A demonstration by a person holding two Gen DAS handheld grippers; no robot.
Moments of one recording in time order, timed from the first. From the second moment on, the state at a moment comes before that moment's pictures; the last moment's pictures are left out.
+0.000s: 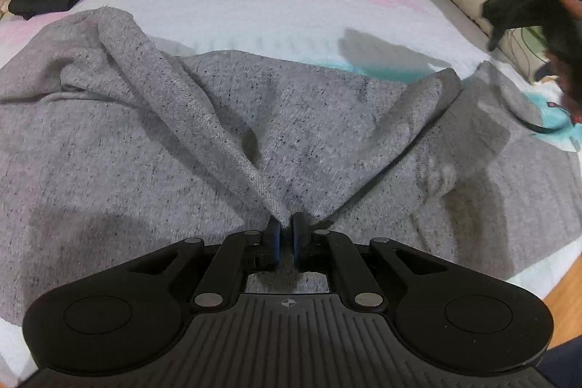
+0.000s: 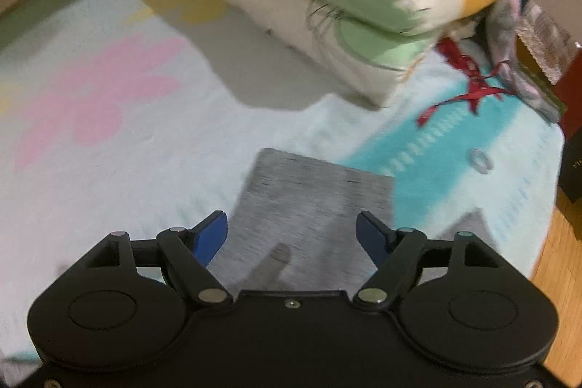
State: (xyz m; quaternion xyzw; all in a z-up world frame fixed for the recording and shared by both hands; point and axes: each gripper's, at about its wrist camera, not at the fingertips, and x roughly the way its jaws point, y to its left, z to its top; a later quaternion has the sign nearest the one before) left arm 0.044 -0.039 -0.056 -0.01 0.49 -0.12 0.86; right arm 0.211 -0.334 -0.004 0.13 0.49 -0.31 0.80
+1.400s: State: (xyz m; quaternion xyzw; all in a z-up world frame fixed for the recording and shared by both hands) left arm 0.016 -0.064 -0.048 0.06 0.44 -0.16 0.88; right arm 0.009 -0.466 -0.032 0.27 0.58 -0.25 0.73
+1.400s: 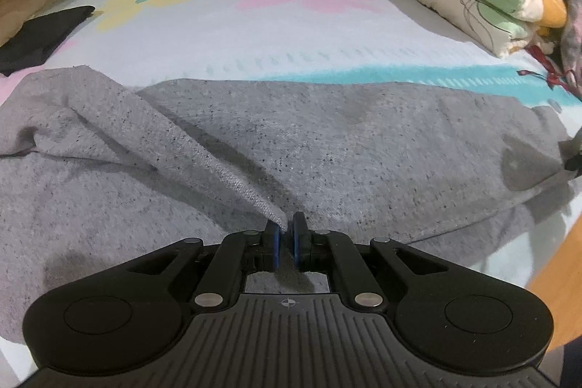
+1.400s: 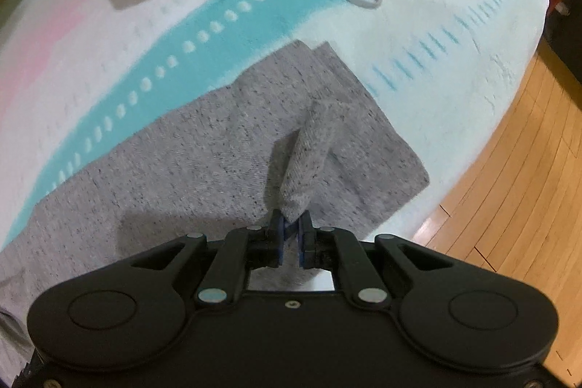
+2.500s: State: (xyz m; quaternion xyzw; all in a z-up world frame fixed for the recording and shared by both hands) left arm 0.001 -0.069 -0.060 0.10 0.43 -0.16 0.88; right arm -0.029 -0.534 -0.029 0.34 0.49 -0.27 0.76
